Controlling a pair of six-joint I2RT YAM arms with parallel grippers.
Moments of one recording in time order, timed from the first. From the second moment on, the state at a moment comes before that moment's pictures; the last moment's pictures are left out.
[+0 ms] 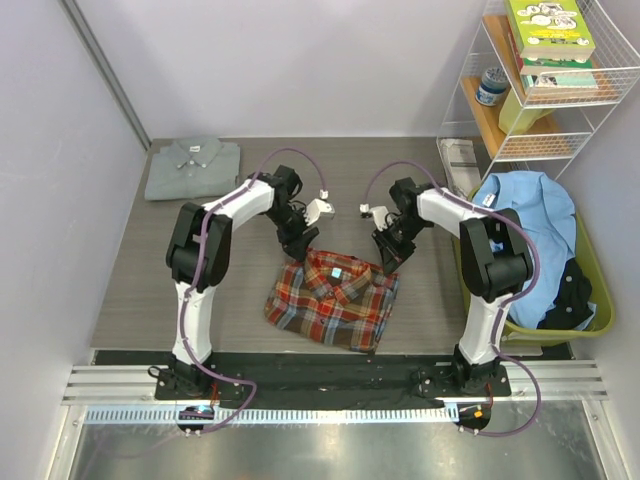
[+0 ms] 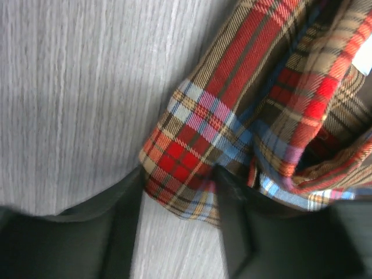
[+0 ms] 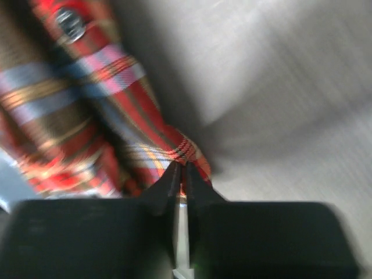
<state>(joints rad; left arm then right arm) -0.43 2.14 1.63 -0.94 0.57 0.79 0.30 1.90 1.31 -0.96 -0.47 -0.40</state>
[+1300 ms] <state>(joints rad) -0.26 1.80 1.34 -0.95 0.63 0.54 0.32 1.79 1.35 -0.81 -0.56 -0.19</state>
